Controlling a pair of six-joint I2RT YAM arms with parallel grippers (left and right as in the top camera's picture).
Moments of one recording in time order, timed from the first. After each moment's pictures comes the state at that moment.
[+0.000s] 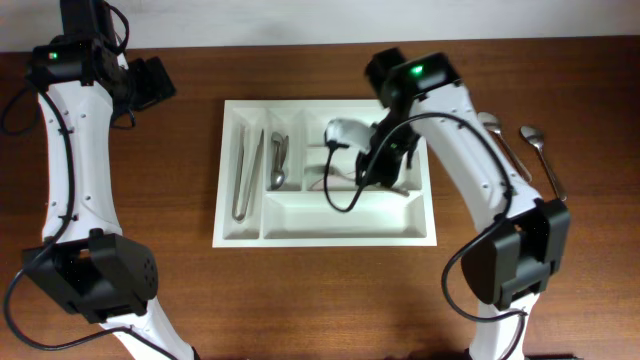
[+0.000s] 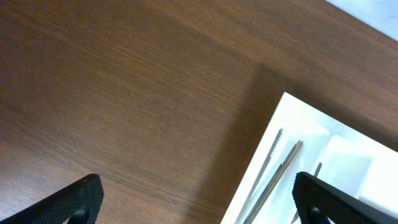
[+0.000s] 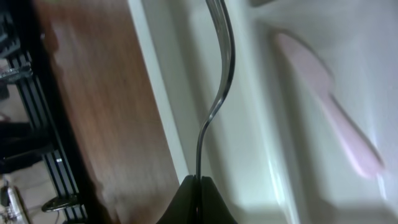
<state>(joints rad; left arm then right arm) 0.14 2.00 2.13 -1.24 -0.02 -0.32 0.38 2.05 1.97 -1.56 -0.41 -0.86</state>
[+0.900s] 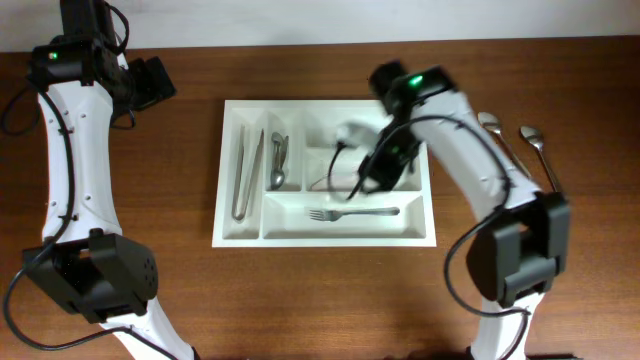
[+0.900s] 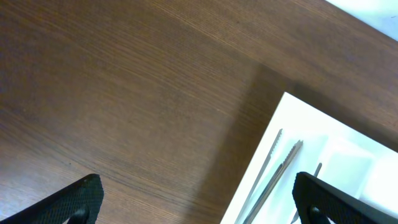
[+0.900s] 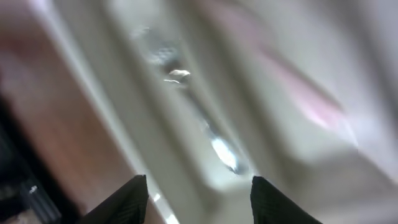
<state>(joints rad) 0.14 2.00 2.13 -1.24 -0.02 -0.32 0.30 2.04 1.89 -1.44 -0.32 -0.69</state>
